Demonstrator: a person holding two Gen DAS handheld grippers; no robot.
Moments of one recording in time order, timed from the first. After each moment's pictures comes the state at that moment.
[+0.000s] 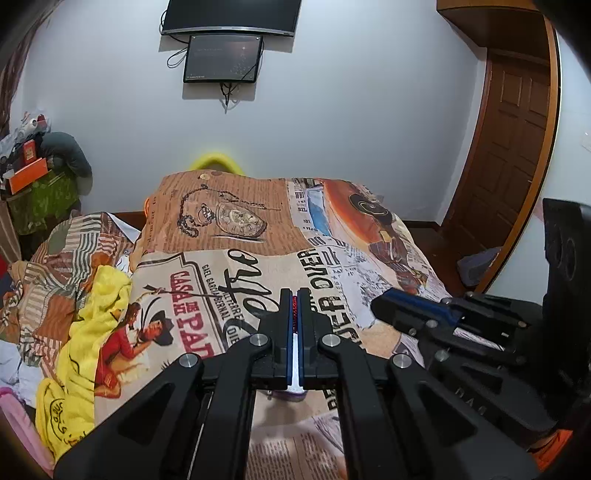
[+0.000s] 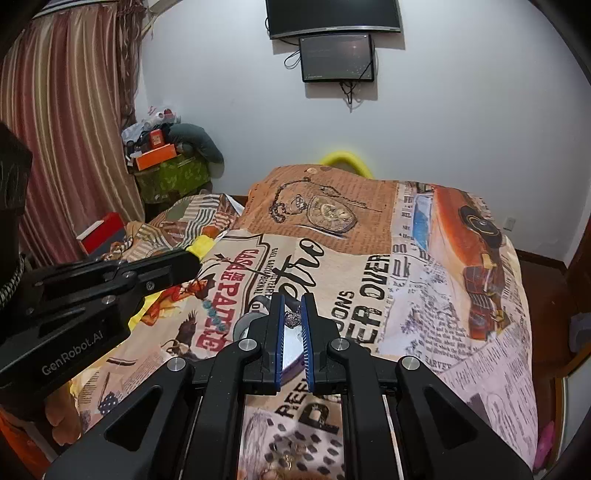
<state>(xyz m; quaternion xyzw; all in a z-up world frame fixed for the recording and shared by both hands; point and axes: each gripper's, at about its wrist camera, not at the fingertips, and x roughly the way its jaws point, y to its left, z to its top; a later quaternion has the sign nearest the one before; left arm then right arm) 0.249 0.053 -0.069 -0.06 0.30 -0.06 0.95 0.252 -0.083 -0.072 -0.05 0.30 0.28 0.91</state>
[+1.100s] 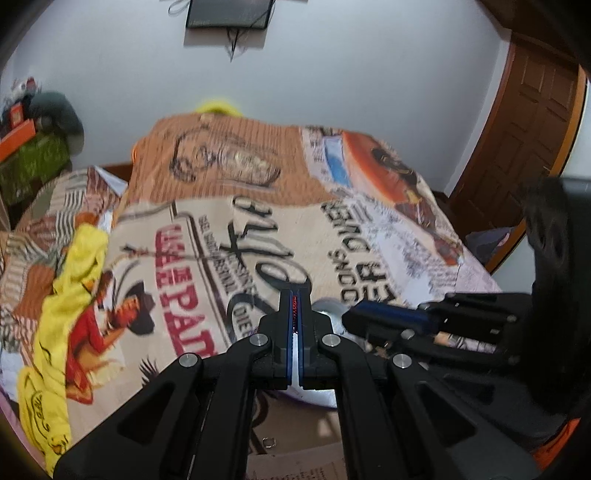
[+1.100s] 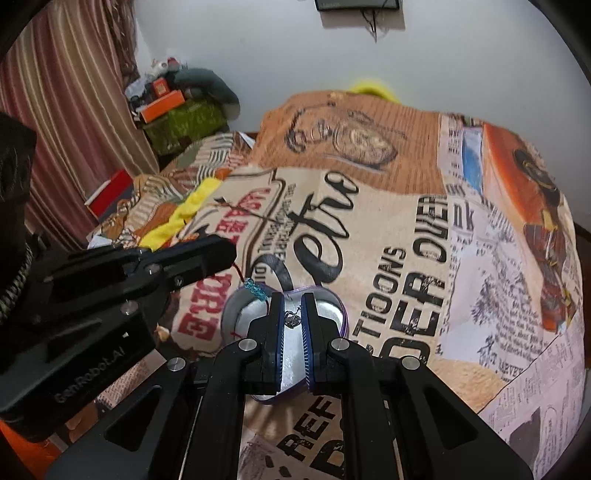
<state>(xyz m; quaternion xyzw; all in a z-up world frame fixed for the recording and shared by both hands) 0.314 0.078 -0.154 -0.08 0.39 -0.07 0.92 0.320 -0.045 -0.141 -0.05 0.43 0.33 0.84</state>
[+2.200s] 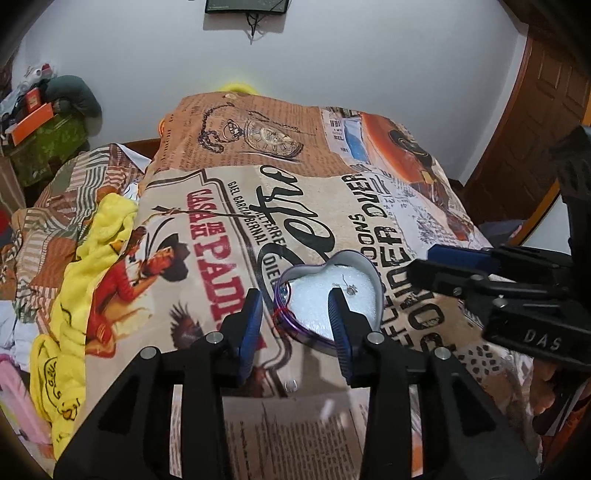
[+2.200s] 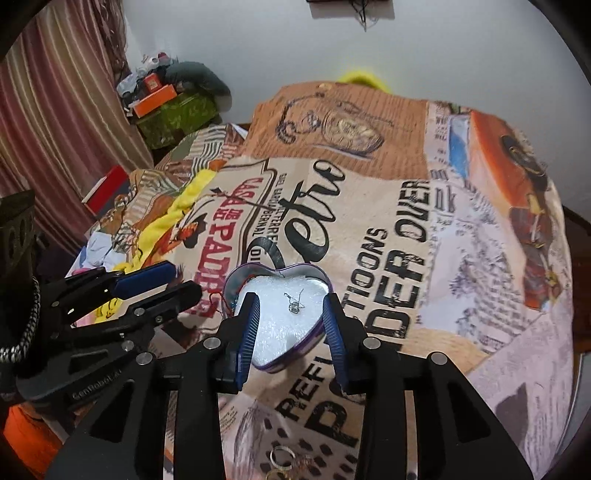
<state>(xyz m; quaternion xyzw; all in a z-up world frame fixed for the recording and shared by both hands) 0.272 0.091 -0.149 -0.08 0.41 -0.03 0.91 0.303 -0.065 -0.120 -0.05 0.45 0.31 0.84</state>
